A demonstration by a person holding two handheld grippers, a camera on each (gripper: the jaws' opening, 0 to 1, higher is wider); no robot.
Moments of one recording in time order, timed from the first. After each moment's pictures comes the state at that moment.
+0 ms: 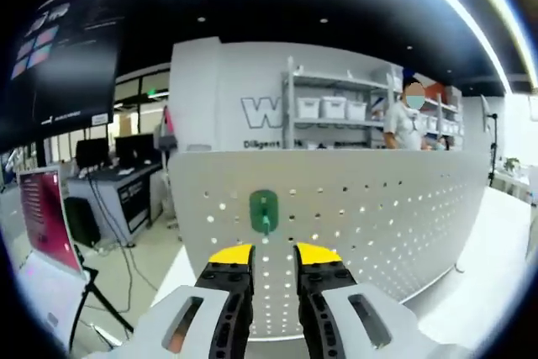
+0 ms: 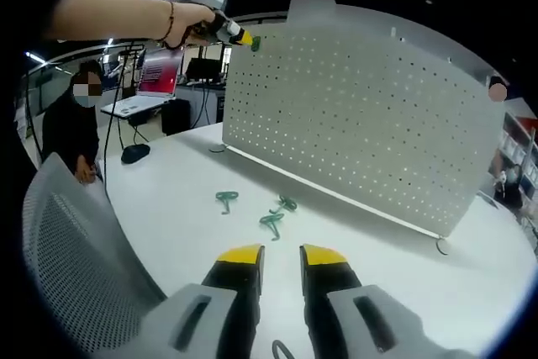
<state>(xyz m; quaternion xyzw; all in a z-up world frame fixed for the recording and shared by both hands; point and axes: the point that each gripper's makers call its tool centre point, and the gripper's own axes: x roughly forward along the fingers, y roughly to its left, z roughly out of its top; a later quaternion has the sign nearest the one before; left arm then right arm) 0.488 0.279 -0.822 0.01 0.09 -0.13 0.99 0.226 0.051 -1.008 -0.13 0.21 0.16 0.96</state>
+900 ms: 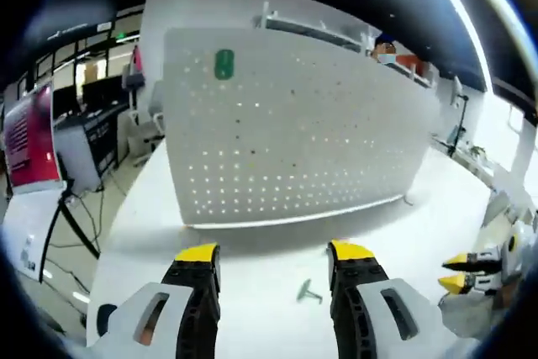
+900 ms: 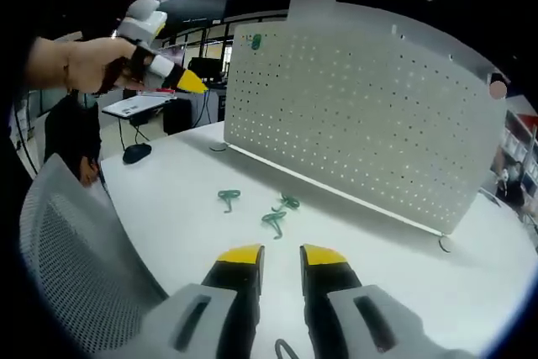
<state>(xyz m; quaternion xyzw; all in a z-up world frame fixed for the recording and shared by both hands) 0.338 0.270 -0.955 0.00 0.25 -0.24 0.94 0.226 0.052 -1.011 -0.12 0.21 0.16 0.96</state>
